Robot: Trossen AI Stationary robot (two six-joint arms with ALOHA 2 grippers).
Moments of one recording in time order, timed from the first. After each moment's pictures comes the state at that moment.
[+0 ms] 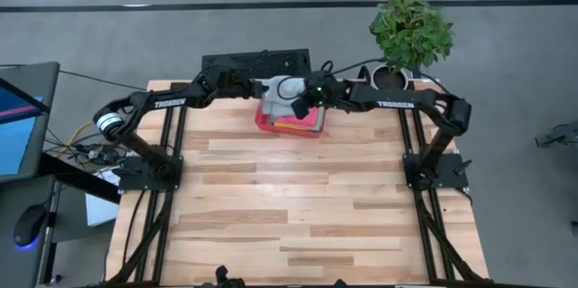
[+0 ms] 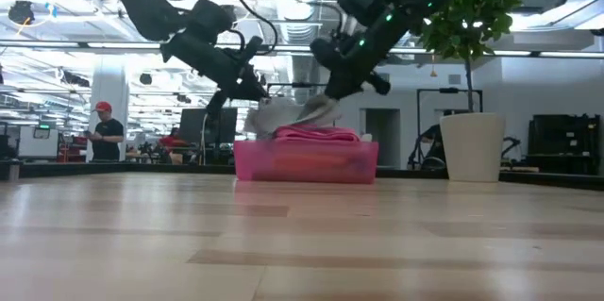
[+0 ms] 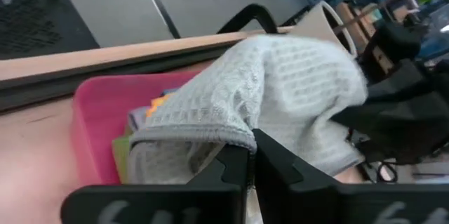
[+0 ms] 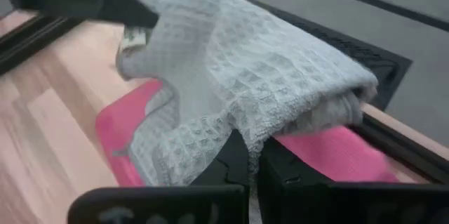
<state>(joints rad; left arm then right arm) 0.75 1.53 0.86 0.22 0.32 -0.66 -0.41 1.72 1.21 -0.17 0.19 0.30</state>
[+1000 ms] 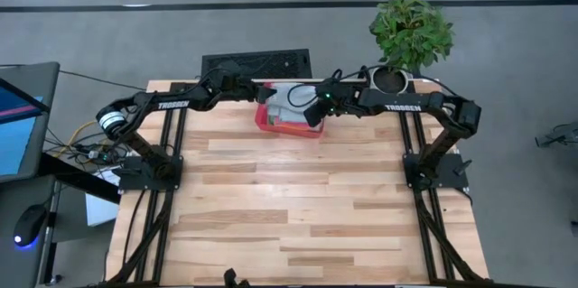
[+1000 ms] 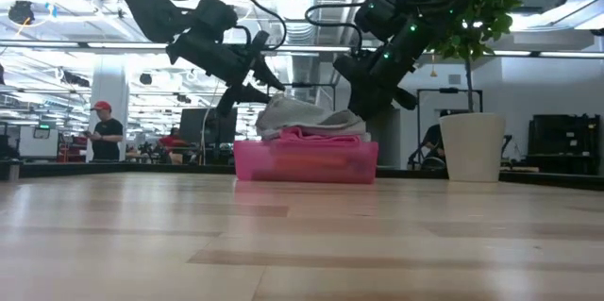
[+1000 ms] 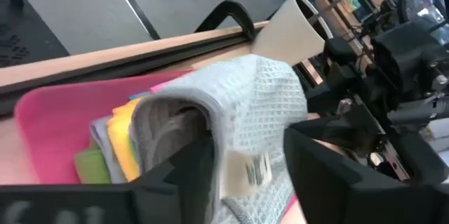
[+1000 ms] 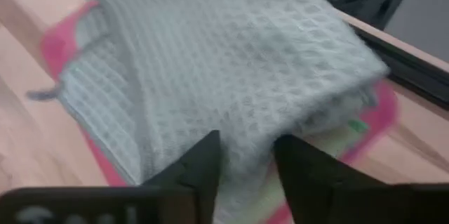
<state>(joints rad) 0.70 1.56 0.86 0.30 0.33 -0.62 -0.43 1.64 1.04 -0.24 0.13 0.36</state>
